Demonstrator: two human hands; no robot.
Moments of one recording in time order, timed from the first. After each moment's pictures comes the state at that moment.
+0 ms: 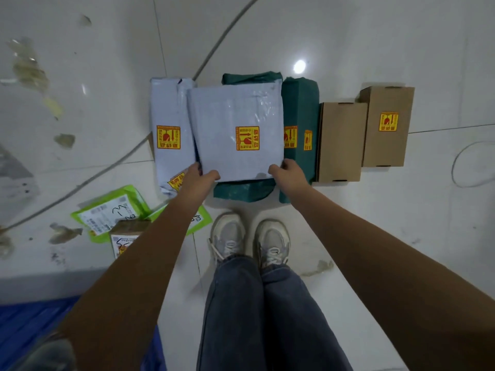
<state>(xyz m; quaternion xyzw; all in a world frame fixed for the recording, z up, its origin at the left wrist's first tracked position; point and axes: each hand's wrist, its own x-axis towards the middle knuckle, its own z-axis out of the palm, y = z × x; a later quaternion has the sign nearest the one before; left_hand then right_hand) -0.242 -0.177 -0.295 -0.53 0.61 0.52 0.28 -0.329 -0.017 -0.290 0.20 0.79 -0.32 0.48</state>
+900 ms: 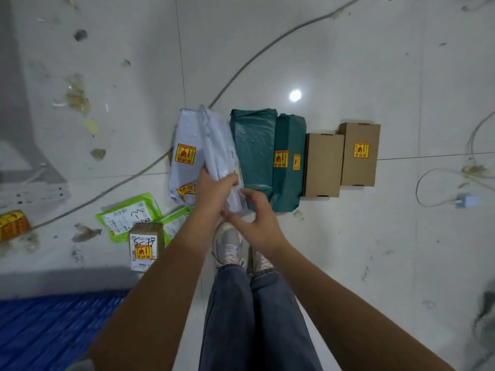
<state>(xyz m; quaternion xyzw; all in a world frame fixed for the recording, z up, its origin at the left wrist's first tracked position) -0.272 -0.160 -0.175 -0.60 0.58 0.53 0.15 -0.255 -0.044 -0.162 0.02 0.80 -0.44 0.41</state>
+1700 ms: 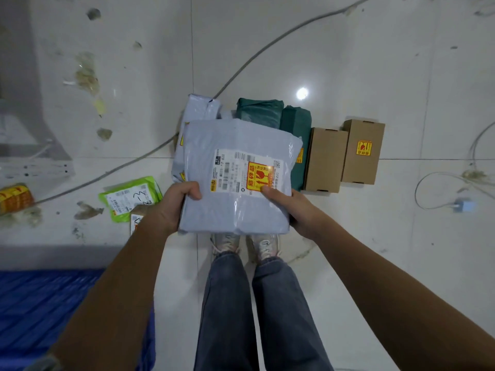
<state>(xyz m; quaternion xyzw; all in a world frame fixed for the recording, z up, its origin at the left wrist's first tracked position) -0.194 -0.201 -0.144 -0.52 0.27 0.78 0.23 -0.301 0.007 -0.154 0.20 0.59 -0.50 0.60</state>
